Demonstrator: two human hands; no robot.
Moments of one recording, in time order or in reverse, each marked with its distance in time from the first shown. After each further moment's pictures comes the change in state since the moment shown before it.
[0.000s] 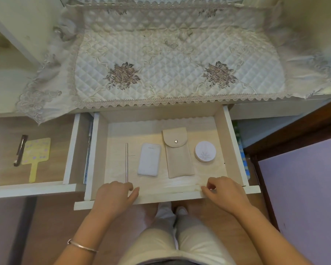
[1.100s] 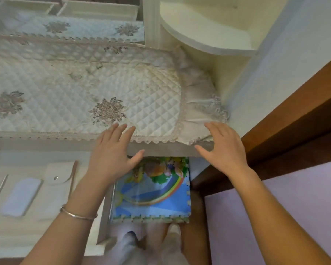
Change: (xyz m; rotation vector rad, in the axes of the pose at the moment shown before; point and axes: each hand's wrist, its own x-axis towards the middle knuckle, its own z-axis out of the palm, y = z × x) left_hand 0.182 0.399 -0.133 -0.074 0.478 0.029; right_hand 0.117 0.338 -0.273 -0.098 0.519 -0.230
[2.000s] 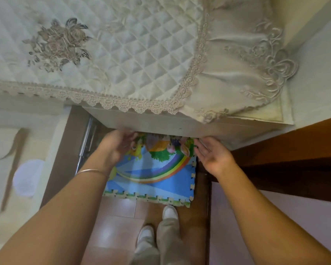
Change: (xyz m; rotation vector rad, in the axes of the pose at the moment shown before) left_hand 0.060 -0.007 0.226 -1.550 -0.216 -1.226; right_hand 0.041 0.056 0.214 1.771 -0.310 1.178
